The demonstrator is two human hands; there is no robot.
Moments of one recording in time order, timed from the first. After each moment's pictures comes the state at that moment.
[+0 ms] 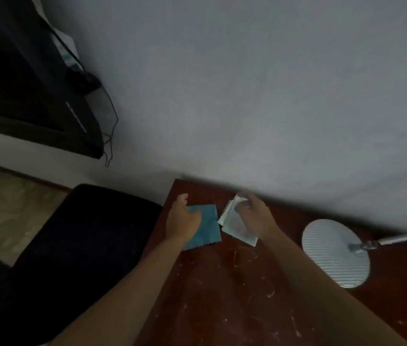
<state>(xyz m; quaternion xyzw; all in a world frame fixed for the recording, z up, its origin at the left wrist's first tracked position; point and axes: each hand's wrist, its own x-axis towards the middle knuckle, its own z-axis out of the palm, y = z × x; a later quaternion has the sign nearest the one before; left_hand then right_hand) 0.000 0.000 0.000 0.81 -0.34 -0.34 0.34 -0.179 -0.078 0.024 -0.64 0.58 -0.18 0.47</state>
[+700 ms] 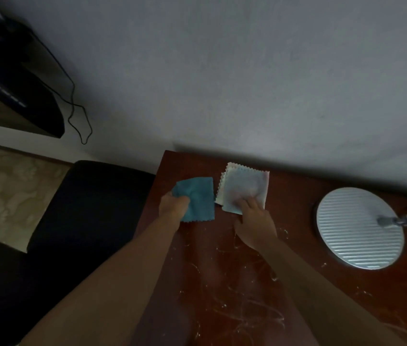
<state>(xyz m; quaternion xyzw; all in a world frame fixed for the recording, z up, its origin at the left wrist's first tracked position) 0.006 -0.034 -0.090 0.85 -0.09 -0.43 0.30 -0.213 -0.060 -0.081 -0.80 0.53 0.04 0.28</state>
